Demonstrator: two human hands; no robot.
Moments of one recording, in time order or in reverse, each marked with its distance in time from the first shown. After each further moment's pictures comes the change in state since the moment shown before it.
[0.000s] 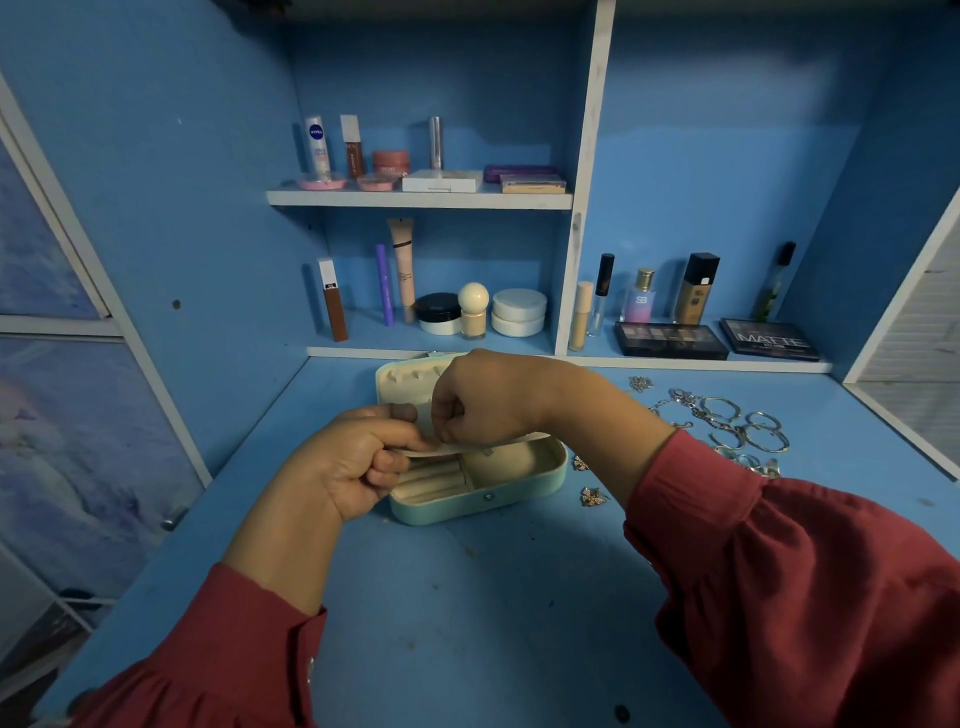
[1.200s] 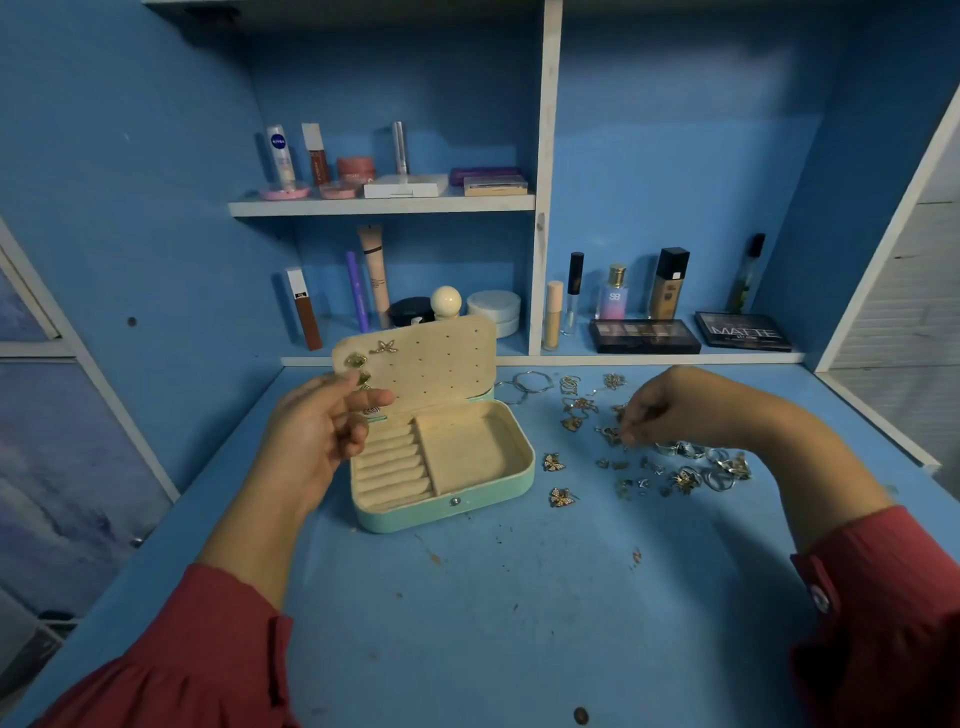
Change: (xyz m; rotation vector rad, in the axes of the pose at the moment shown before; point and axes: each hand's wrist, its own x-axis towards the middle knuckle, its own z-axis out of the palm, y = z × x) left_hand 0.019 0.003 -0.003 -0.050 0.119 0.378; right_hand -0.121 0.147 0.018 0.399 0.134 0.469
